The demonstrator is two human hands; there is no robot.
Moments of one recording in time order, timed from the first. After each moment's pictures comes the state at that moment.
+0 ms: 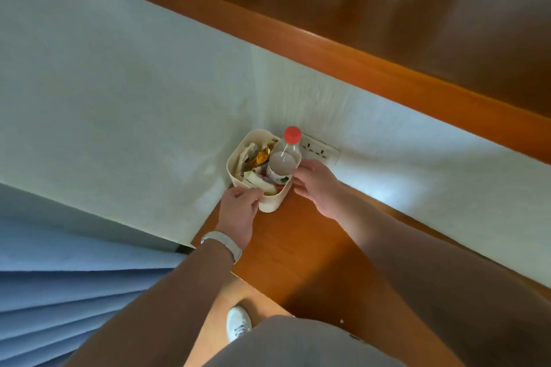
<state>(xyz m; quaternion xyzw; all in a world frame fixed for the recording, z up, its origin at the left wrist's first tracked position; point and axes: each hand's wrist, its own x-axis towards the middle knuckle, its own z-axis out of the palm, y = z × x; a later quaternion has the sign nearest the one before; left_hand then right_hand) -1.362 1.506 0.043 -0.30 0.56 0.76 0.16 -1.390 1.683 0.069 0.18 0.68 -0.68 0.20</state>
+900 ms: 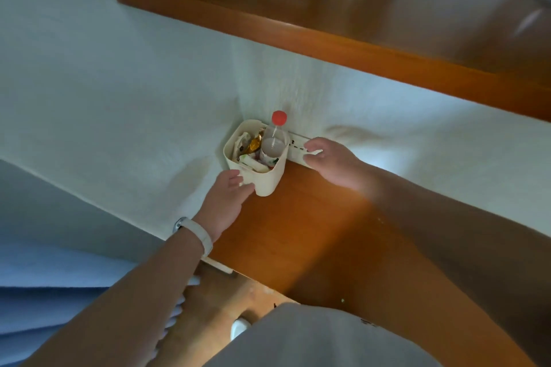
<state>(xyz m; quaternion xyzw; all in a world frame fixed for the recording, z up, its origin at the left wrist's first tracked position) -1.355 1.476 0.096 -0.06 0.83 0.52 0.21 -1.369 1.737 0.117 0.07 0.91 -0.39 0.12</state>
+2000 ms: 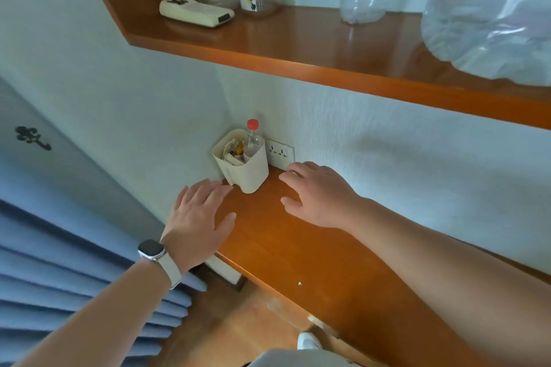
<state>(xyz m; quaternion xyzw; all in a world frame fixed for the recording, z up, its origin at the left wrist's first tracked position) -1.177 1.531 0.187 0.12 0.99 0.07 -0.04 -1.201 1.790 0.186 -0.24 0.97 -0.09 -0.03</state>
